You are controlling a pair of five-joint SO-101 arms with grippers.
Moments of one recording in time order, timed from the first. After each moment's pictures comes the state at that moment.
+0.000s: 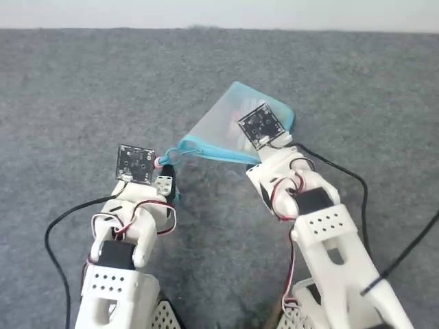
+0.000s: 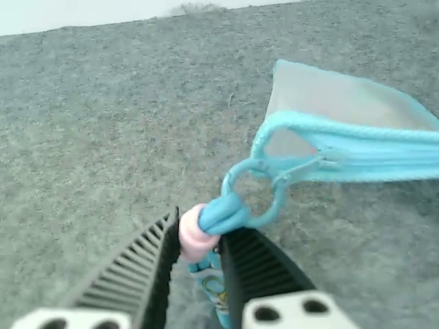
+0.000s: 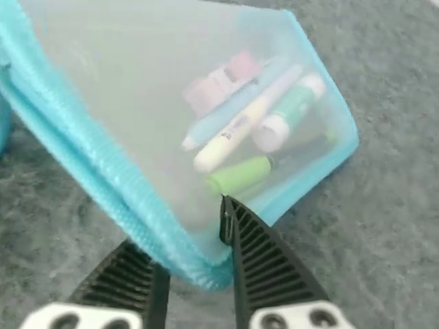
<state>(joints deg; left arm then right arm) -0.5 -76.5 85.8 36.5 2.3 -19.5 -36.9 56.2 35.2 17.3</state>
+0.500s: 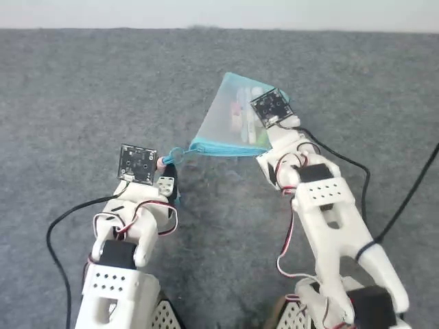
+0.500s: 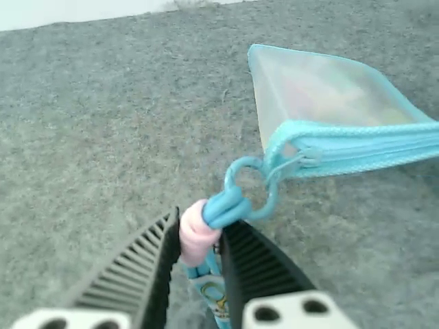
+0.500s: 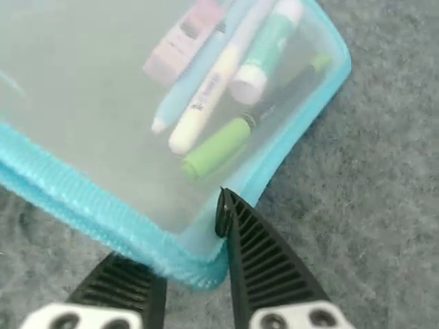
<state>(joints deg) -0.5 -76.4 85.8 36.5 2.3 -12.7 -20.5 47.6 33.9 17.5</state>
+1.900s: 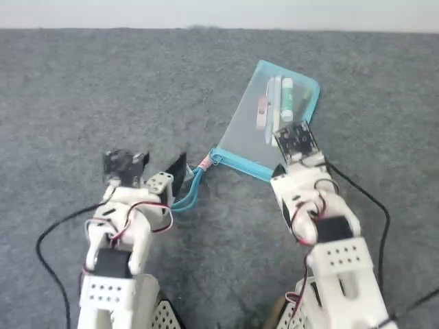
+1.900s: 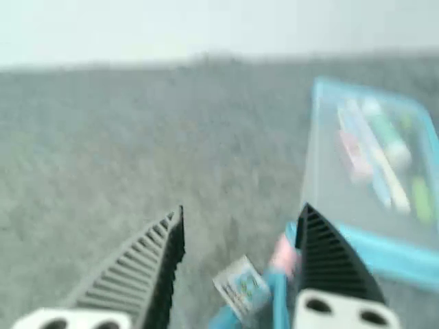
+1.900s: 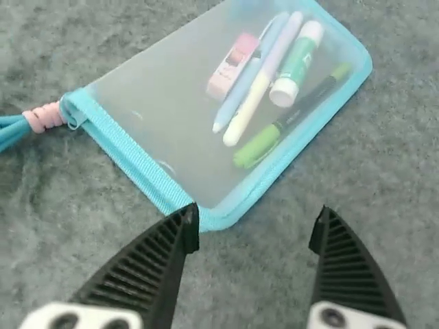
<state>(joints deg) -2.1 -87.8 88.2 36.0 5.8 -13.6 -59.7 72.1 36.7 13.1</state>
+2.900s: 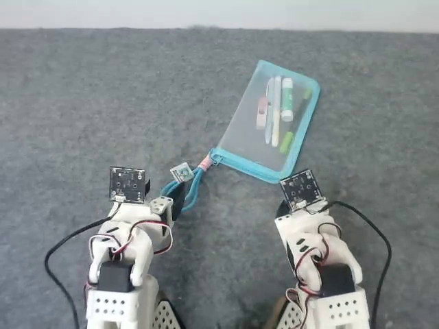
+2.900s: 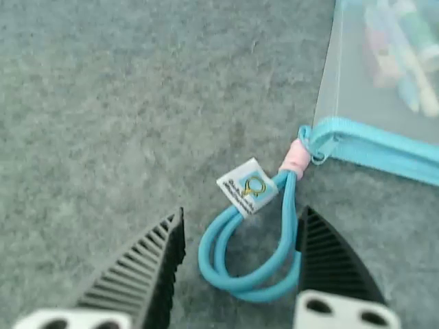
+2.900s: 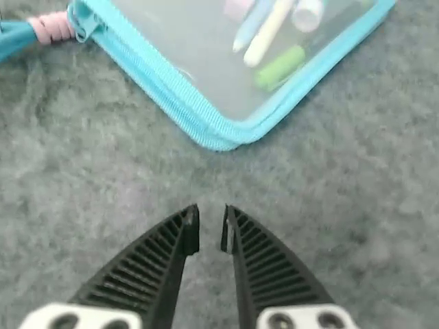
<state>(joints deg) -2.6 -102.8 97.0 57.4 5.8 -13.6 -103.0 95.0 60.1 13.1</state>
